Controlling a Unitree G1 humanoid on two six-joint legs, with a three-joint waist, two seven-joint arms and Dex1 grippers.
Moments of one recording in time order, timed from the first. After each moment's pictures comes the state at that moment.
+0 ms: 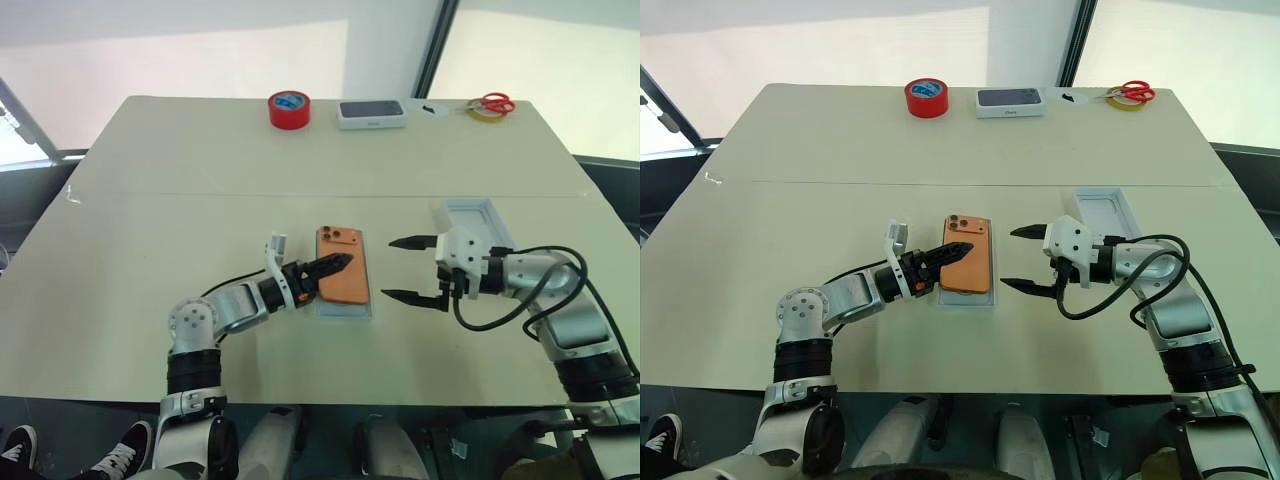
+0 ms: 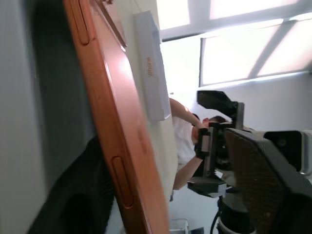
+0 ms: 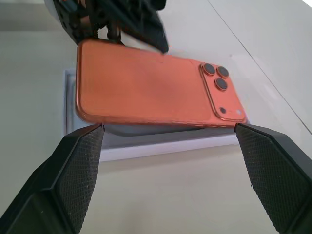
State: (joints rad) left arm -0.46 0.02 0.30 0.11 -1.23 1.30 -0.15; right arm -0.36 -0.72 0.06 -0.01 0.26 0.08 1.15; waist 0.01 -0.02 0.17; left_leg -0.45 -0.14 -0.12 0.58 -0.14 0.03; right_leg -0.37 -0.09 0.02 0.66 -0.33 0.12
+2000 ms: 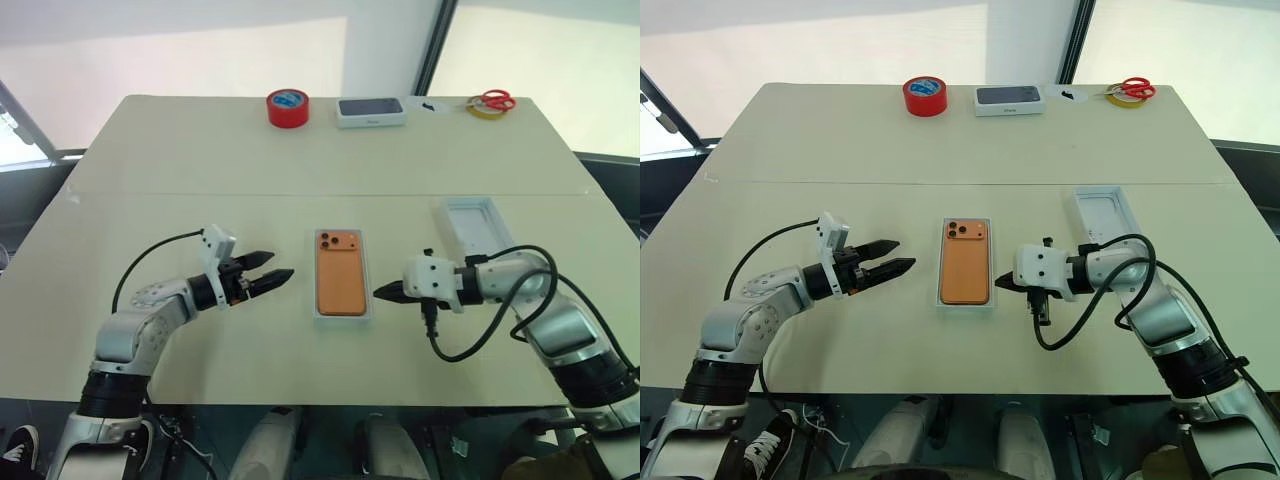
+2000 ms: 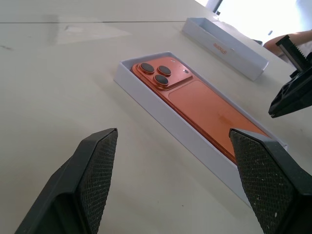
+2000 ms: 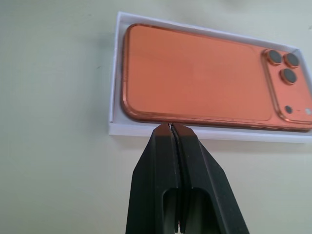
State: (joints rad) left arm -0.29 0.51 0.03 -0.05 -0.62 0.59 -0.81; right arm -0.40 -0.78 0.21 -0.15 0.07 0.15 1.17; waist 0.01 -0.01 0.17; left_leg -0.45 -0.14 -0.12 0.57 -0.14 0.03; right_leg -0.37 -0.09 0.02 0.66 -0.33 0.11
